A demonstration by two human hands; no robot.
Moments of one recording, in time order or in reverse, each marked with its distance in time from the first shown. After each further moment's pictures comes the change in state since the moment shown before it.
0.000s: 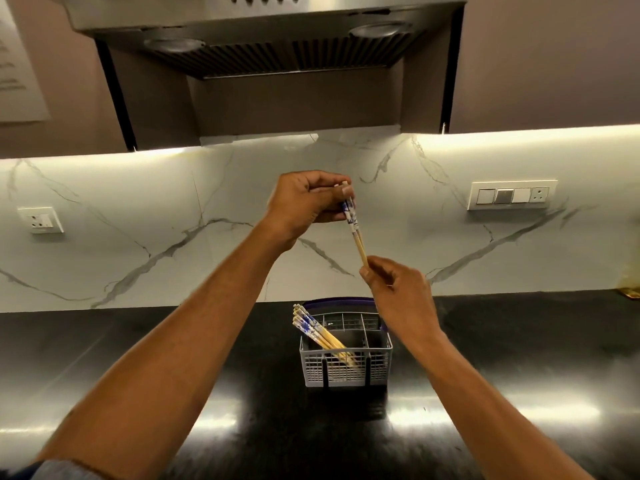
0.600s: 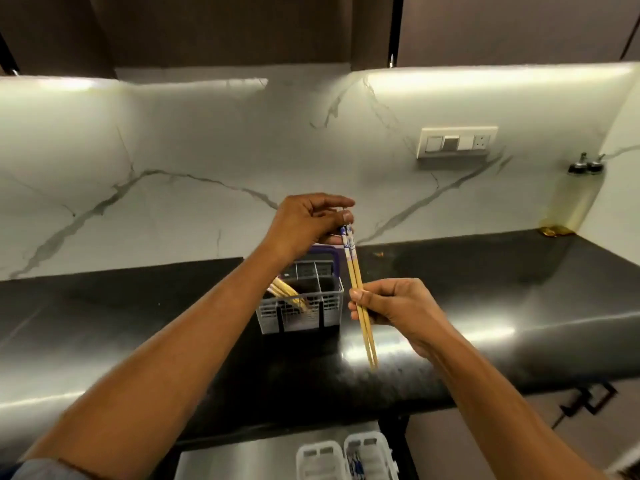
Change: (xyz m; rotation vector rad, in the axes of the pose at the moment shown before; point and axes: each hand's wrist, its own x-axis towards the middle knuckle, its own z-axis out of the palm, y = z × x) left_hand -0.062 -0.069 0.080 -0.055 -0.191 -0.199; right_hand -0.073 0.077 -0.059 0.431 -0.274 0.416
